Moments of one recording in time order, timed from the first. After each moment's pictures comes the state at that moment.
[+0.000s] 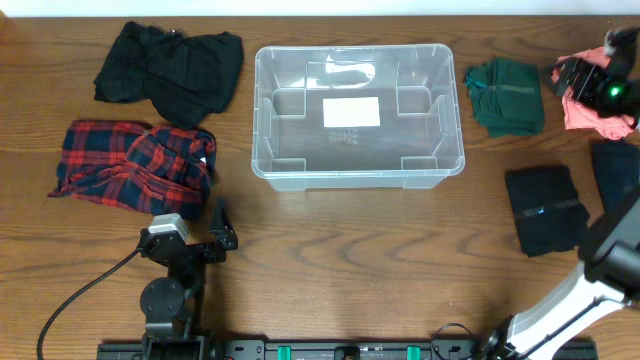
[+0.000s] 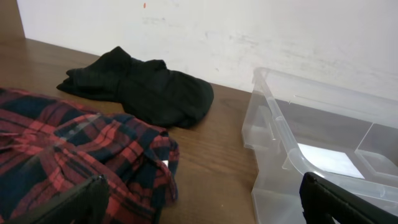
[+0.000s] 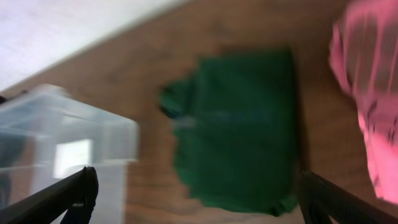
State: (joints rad) left arm -0.01 0.01 0.02 -0.12 -0.03 -0.25; right arm -0.51 2.08 1.69 -0.67 -0.69 -0.04
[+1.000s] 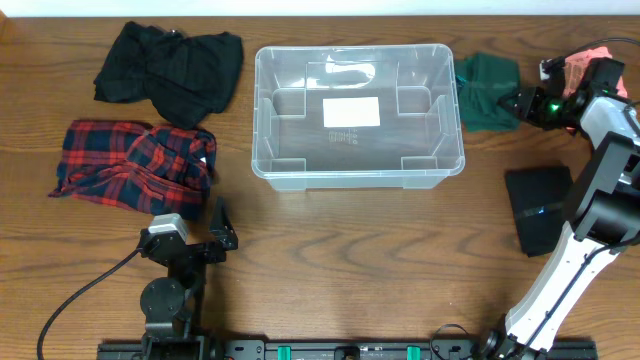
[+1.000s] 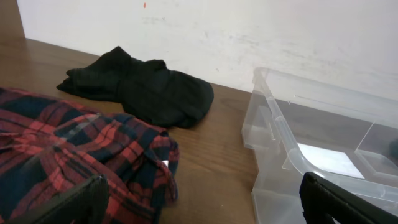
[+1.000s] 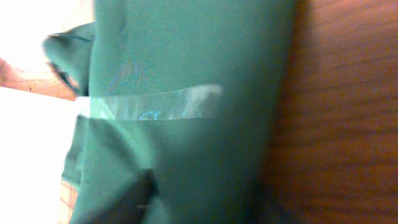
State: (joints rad) left arm -0.01 0.01 0.02 -0.12 -0.03 -0.25; right arm -0.40 2.35 1.70 -0.50 -0.72 -0.05
